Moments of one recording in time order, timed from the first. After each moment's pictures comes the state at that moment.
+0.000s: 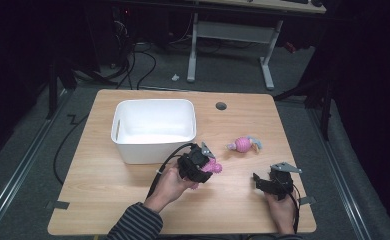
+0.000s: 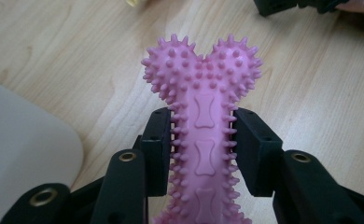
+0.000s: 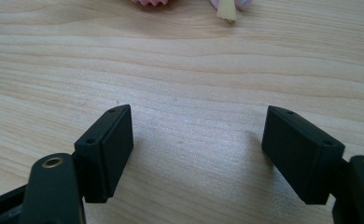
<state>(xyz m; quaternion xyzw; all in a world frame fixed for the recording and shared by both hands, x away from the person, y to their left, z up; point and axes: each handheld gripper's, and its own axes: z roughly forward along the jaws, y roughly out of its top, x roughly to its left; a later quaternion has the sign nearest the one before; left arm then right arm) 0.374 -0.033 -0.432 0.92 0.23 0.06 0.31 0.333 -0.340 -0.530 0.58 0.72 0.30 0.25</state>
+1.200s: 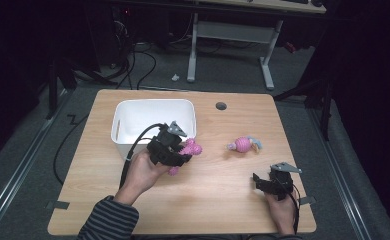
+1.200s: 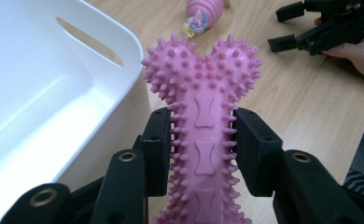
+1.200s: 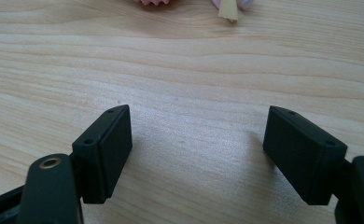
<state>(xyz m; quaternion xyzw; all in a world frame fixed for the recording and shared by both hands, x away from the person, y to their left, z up) 0.385 0.038 -0.364 0.89 0.28 0.07 0.35 0.333 -0.340 -0.530 0.58 0.72 0.30 0.25</state>
